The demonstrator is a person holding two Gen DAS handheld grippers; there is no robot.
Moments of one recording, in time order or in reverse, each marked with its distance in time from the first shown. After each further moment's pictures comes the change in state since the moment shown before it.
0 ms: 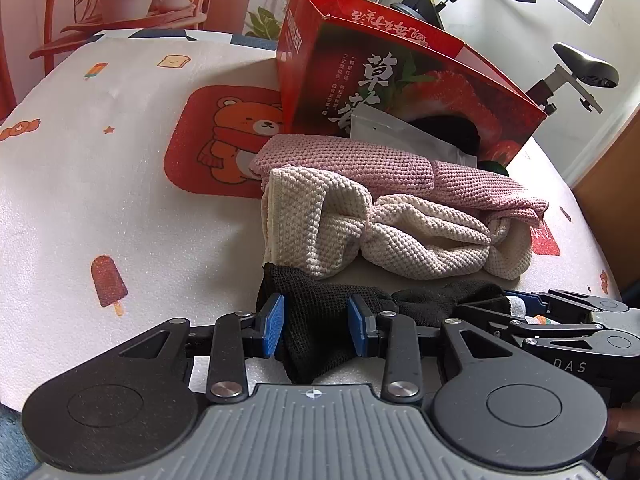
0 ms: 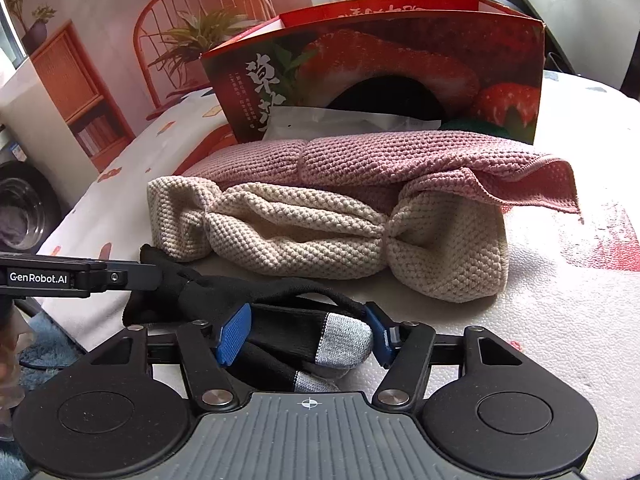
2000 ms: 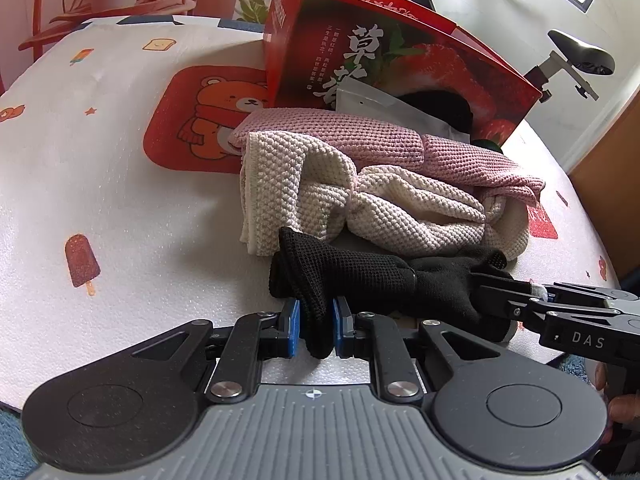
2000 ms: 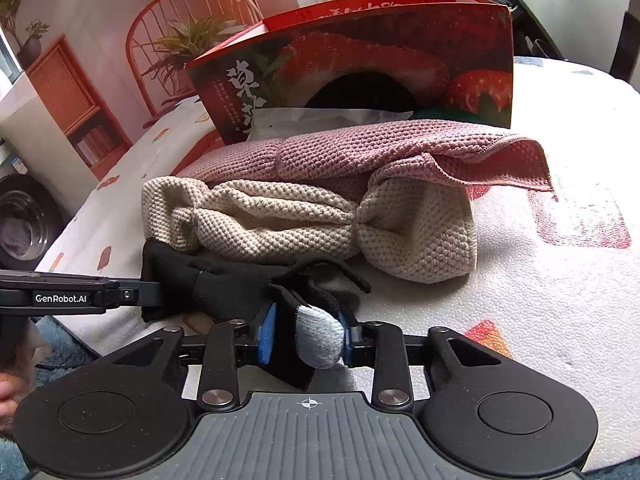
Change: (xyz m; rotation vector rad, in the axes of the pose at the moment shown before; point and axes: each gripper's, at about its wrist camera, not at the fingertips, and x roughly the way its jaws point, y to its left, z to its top) left arm 0.012 -0.007 -0.009 0.010 0.030 -0.022; right arm -0.014 -0.016 -0.009 0.050 -0.003 0.019
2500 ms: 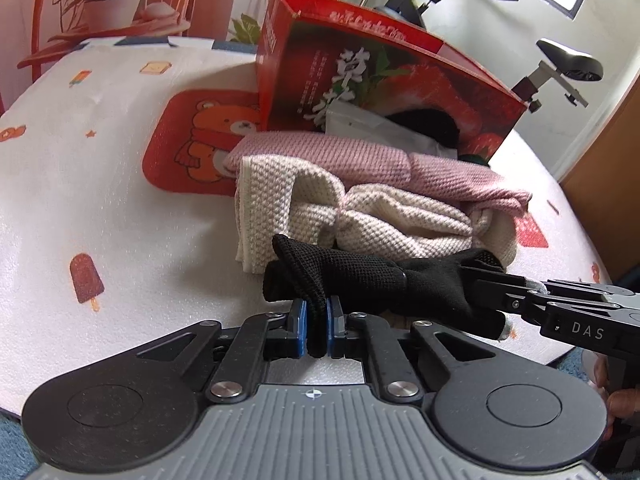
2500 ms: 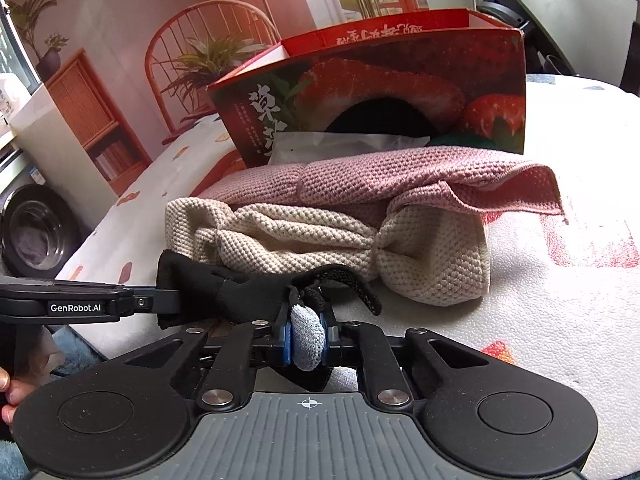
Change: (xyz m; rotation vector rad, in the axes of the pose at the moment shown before) left arm -0.015 -0.006 0.001 0.025 -0.074 -0.011; right arm -0.010 0.005 0.005 -0.018 -0.067 0.052
